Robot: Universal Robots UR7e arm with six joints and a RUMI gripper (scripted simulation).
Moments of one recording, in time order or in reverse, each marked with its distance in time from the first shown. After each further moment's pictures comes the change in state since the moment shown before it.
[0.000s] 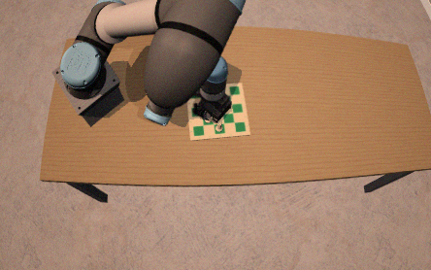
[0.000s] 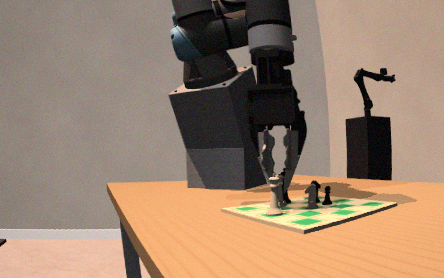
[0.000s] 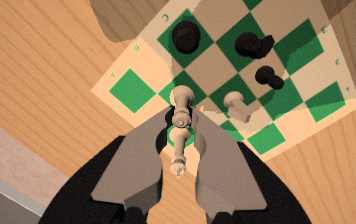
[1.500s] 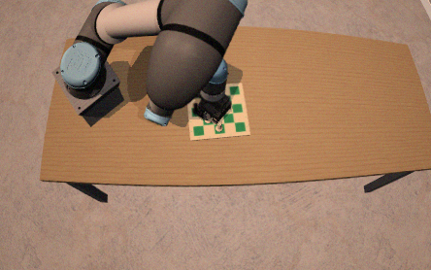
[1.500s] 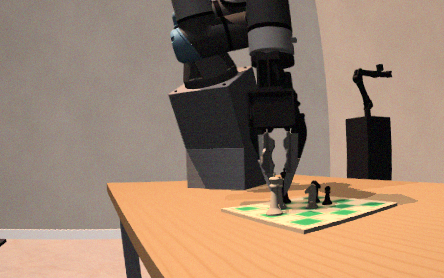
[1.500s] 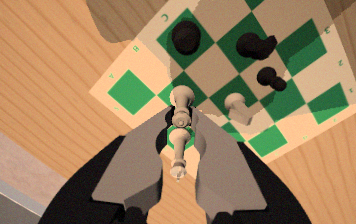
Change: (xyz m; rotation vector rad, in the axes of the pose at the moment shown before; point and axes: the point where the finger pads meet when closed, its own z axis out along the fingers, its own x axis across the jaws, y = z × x) arm 0.000 0.000 0.004 0.000 0.000 0.000
